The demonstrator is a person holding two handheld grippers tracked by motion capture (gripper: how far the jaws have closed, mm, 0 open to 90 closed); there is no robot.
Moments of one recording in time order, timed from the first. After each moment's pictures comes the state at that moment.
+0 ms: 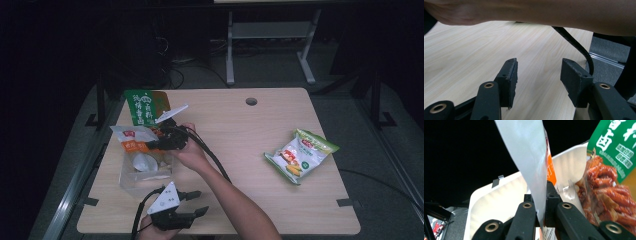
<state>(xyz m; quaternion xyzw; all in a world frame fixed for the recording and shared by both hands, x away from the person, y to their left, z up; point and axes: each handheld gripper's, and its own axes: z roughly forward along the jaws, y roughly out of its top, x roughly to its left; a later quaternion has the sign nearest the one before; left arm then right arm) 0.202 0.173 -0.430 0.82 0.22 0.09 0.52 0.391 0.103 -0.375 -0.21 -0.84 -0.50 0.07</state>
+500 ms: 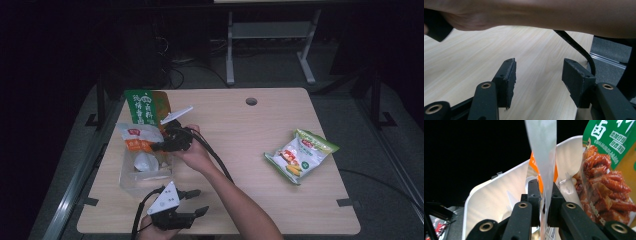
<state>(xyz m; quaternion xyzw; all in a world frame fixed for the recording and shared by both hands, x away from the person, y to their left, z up) 0.202 0.173 -0.429 0.82 0.22 0.10 0.52 0.394 0.092 -0.385 -0.22 -0.84 -0.50 0.08</state>
